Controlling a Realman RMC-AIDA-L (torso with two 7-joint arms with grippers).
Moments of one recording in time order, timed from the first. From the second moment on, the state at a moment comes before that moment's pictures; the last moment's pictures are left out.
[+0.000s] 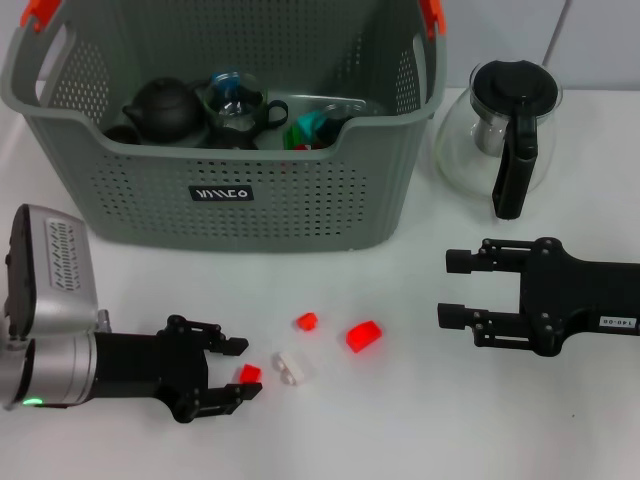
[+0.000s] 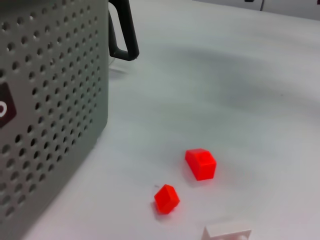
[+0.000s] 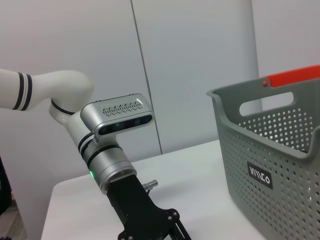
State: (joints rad) left arm -0.33 -2.17 -2.23 -0.86 -0.95 1.43 -1.24; right arm 0.50 2.07 -0.75 -0.64 -1.95 -1.71 1.23
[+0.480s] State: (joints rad) left arm -0.33 -2.18 -2.16 -0.86 -0.96 1.35 -1.24; right arm 0.50 2.07 -0.75 -0.64 -1.95 -1.71 1.23
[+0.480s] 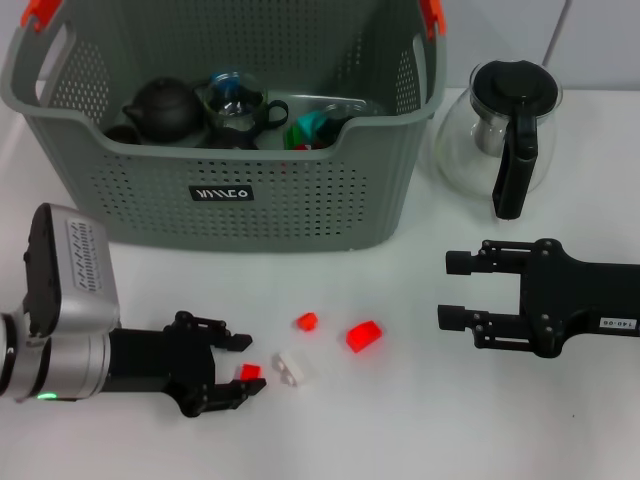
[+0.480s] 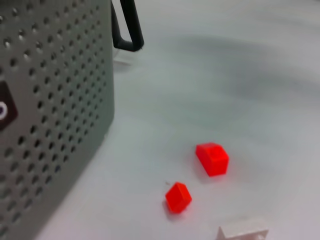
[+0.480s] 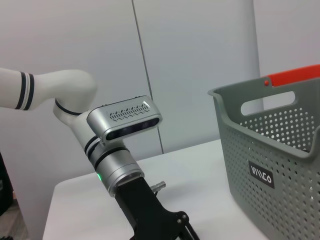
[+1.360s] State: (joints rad) left arm -0.33 -2.17 -2.16 -0.87 -0.98 1.35 -1.25; right arm 0.50 2.07 -0.75 -0.64 -1.95 -1.71 1.23
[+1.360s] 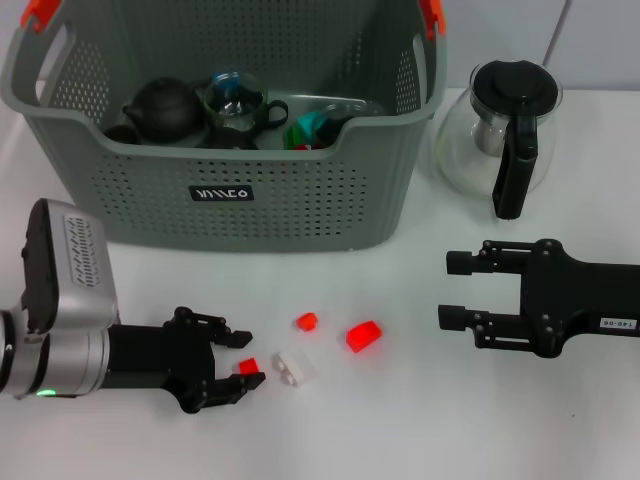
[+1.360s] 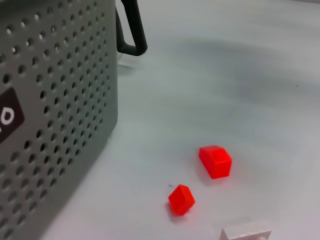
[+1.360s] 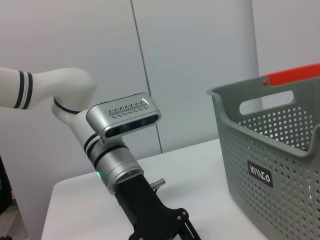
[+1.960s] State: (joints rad) left arm -0.35 -2.17 -2.16 -0.88 -0.93 1.36 -1.34; right arm 0.49 2.07 -0.75 -0.64 -1.95 -1.72 1.23
